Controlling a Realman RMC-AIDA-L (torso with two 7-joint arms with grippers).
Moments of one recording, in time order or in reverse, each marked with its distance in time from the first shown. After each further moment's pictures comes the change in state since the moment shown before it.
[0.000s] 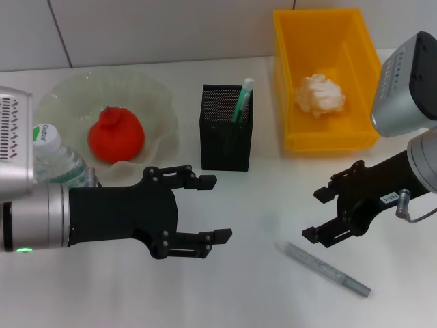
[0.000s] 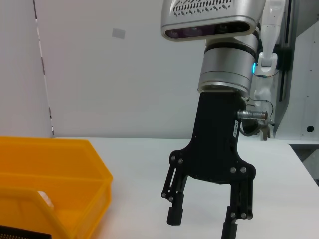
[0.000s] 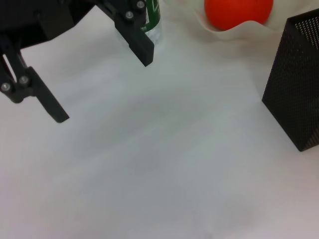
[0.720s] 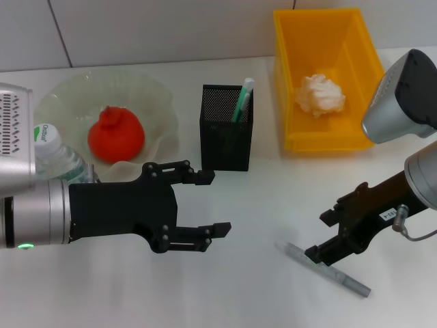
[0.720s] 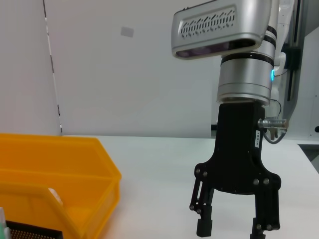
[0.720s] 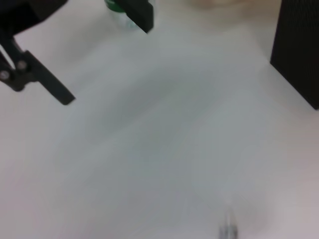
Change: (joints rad) left arm -0.003 0.000 0.001 -0.001 -0.001 -0.022 -0.009; right arm 0.000 0.001 -0.032 0.031 -0.023 -0.028 0.138
